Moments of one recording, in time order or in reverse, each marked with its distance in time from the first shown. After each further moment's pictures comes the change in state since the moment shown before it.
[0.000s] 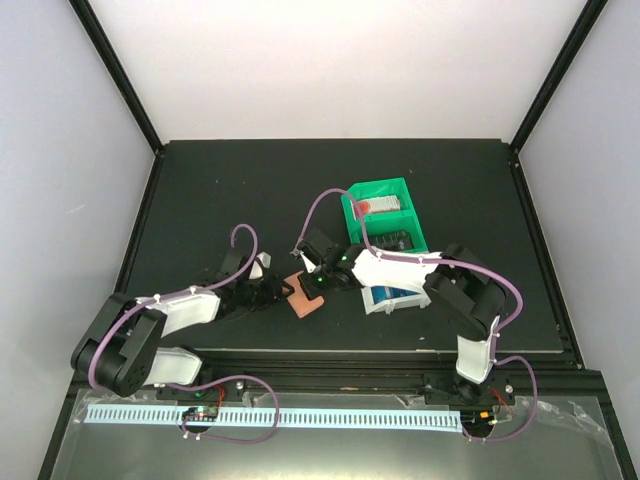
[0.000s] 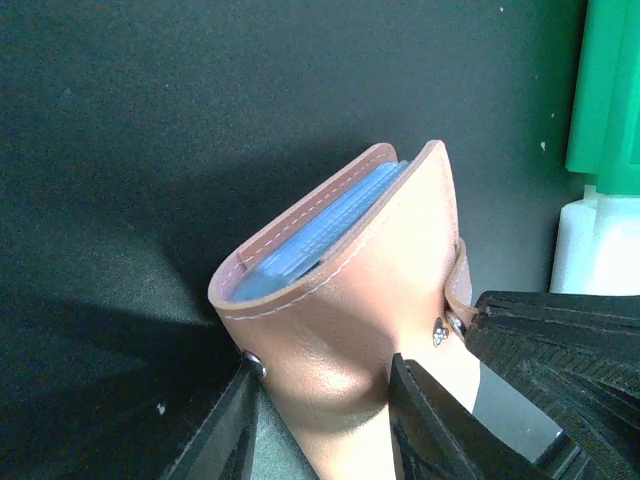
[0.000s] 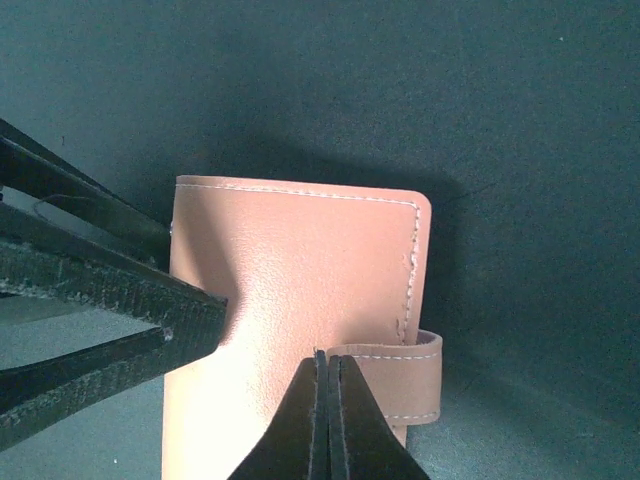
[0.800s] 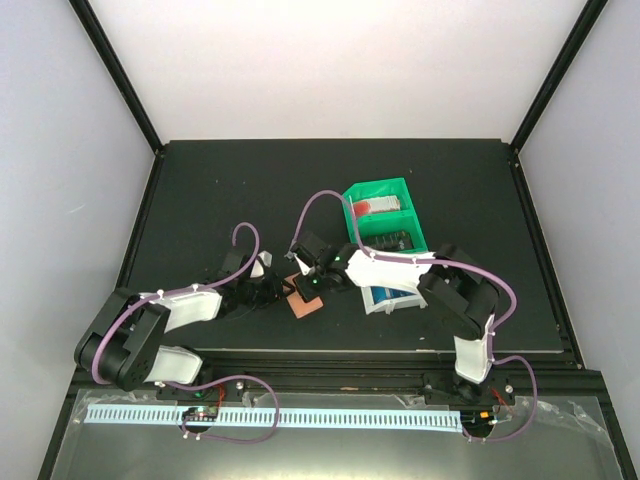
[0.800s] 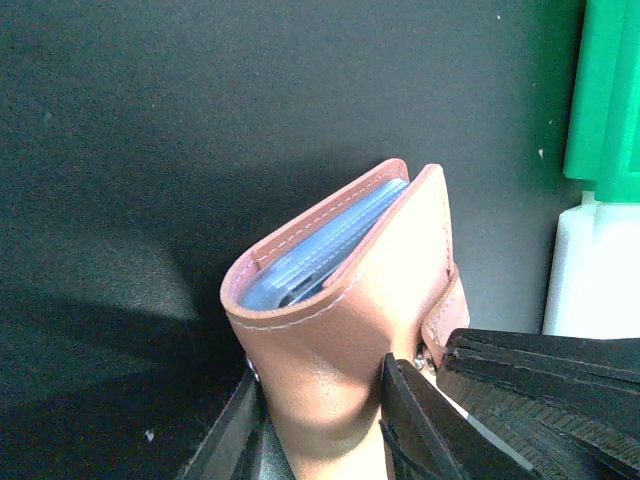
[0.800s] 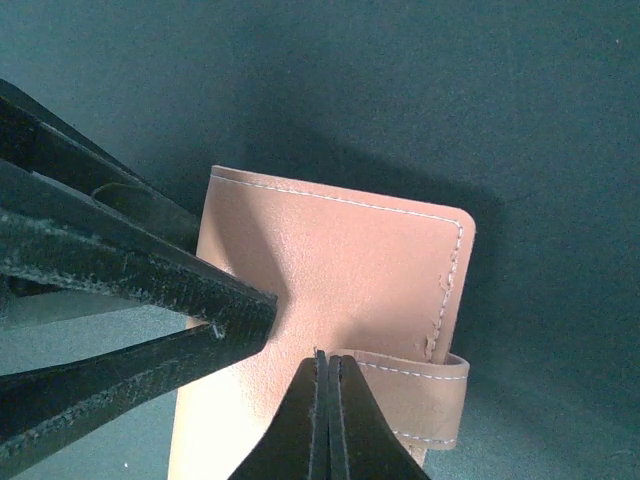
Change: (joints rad) left arm 0.000 0.039 0.013 0.027 0.001 0.000; right arm 0.023 0.032 0.044 -0.037 0.002 -0.013
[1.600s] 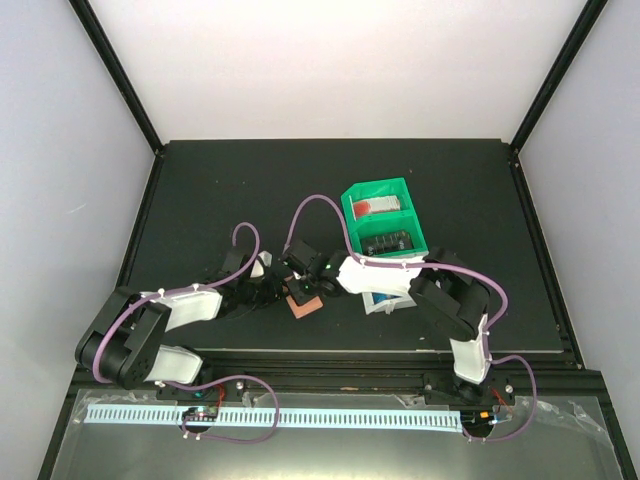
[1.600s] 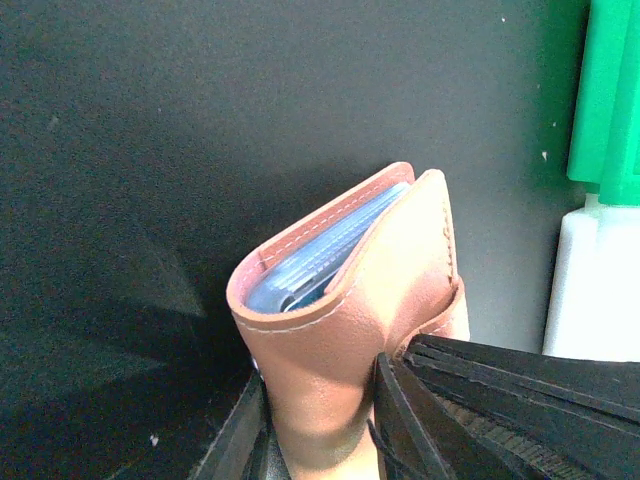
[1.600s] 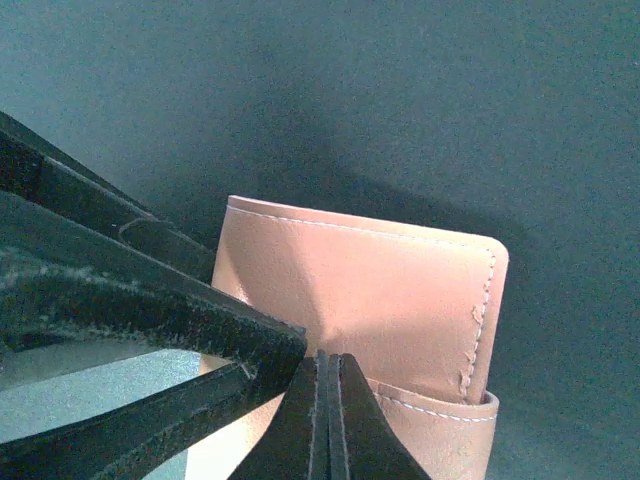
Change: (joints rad) left arm 0.000 0.008 0.000 0.007 -0.001 0.000; right arm 0.061 0.047 0.030 0.009 0.114 0.051
